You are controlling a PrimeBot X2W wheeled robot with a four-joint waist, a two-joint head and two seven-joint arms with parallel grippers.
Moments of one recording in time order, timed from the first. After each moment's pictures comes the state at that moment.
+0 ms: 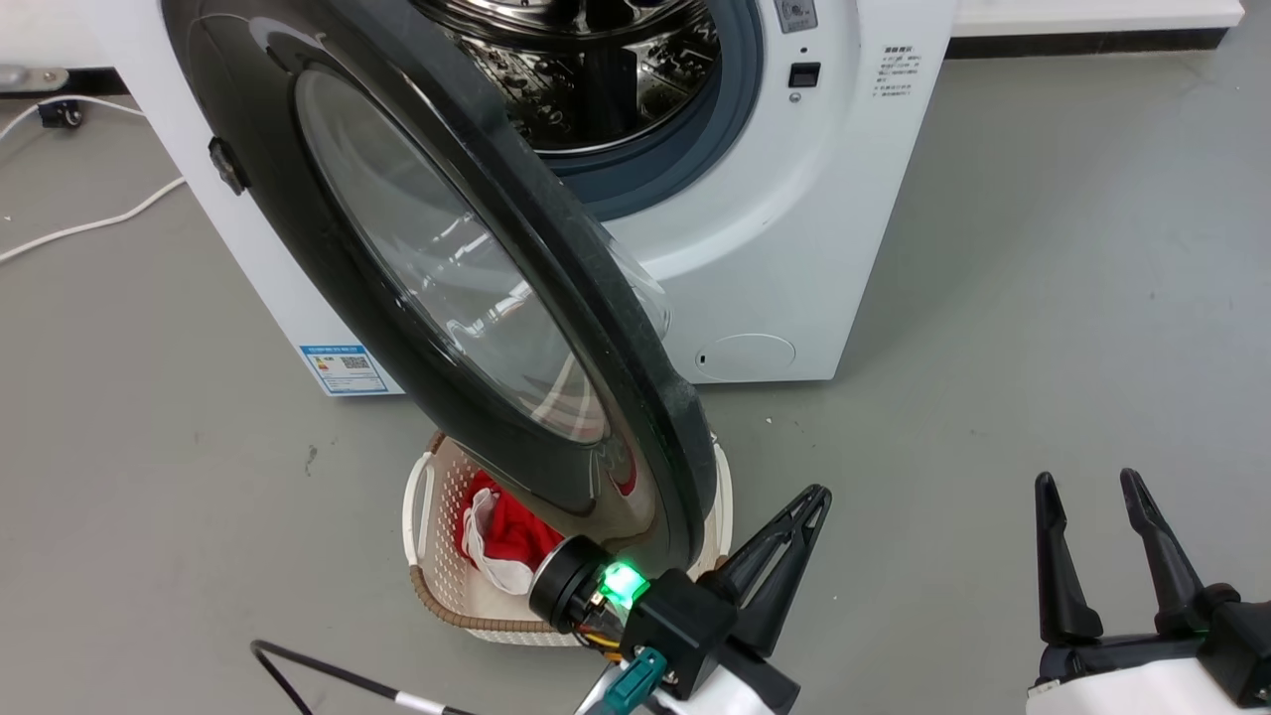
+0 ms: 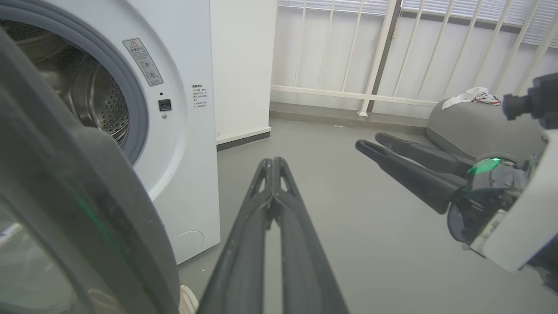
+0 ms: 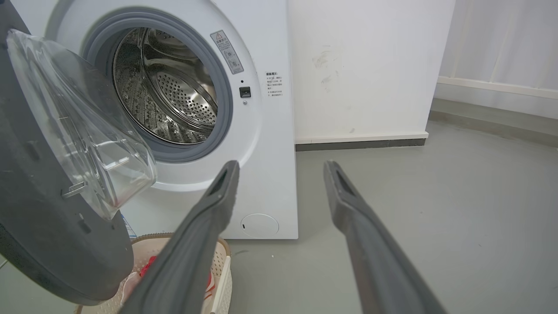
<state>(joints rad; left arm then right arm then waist) -0.19 0.06 -0.72 0.01 -0.22 0.02 -0.16 0.12 -0.05 -0.06 -0.09 0.12 0.13 -0.23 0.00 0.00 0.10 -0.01</state>
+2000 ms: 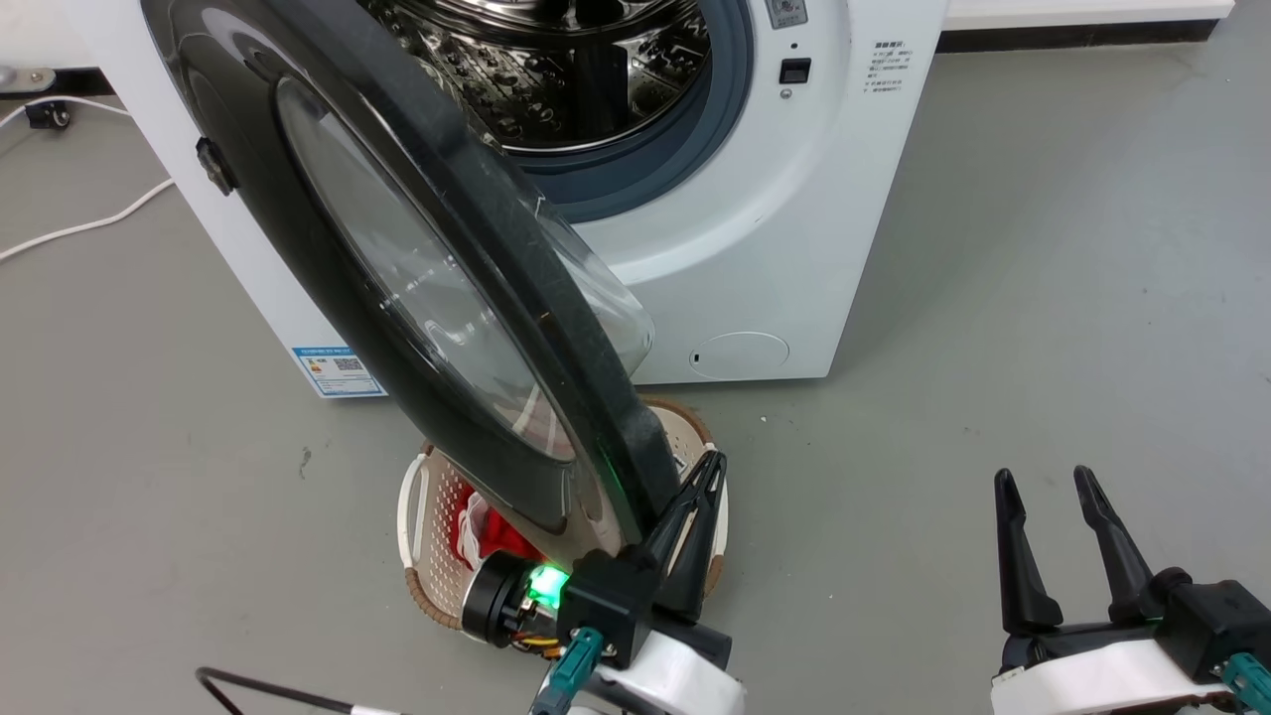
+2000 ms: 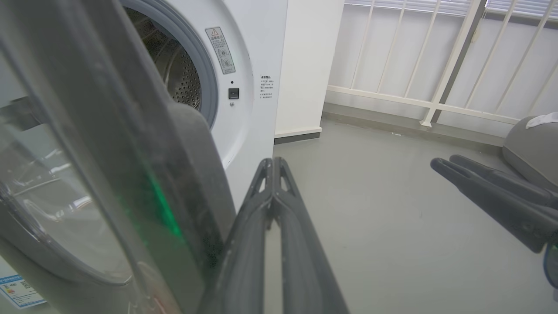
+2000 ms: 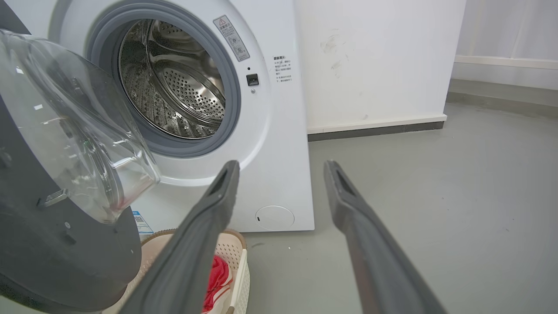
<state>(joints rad) -0.23 0.12 -0.72 0.10 -0.32 0.31 -0.24 0.06 -0.05 0.00 0.03 0.17 0.13 -0.26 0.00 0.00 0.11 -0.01</state>
